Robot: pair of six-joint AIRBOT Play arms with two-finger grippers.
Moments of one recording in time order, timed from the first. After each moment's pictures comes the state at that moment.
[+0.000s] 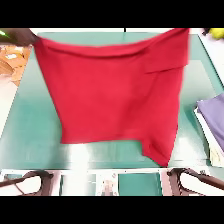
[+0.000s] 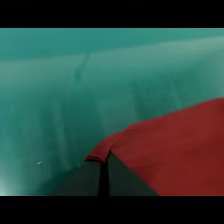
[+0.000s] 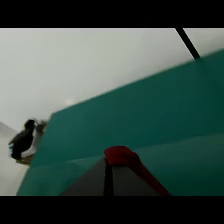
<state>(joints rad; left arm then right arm) 0.14 -1.42 1.71 0.96 -1.15 -1.22 -0.14 -1.29 1.43 -0.56 0.67 1.28</state>
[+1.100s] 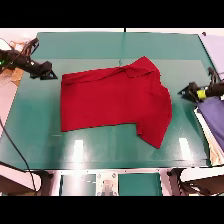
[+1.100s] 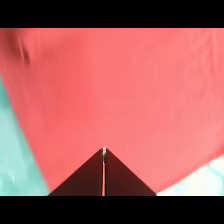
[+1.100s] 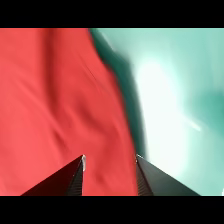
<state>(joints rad) 0.19 -1.71 1.71 1.01 -1.47 -1.31 -0.57 -1.61 1.26 -0.92 1.26 1.21</state>
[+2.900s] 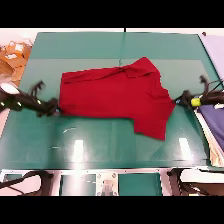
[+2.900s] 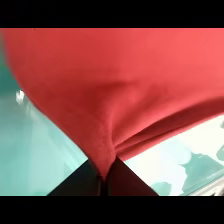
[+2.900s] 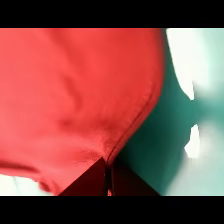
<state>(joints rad) 0.22 -1.33 0.98 0.91 -1.28 -1.31 -0.53 -1.44 1.08 -0.78 1.27 1.11</state>
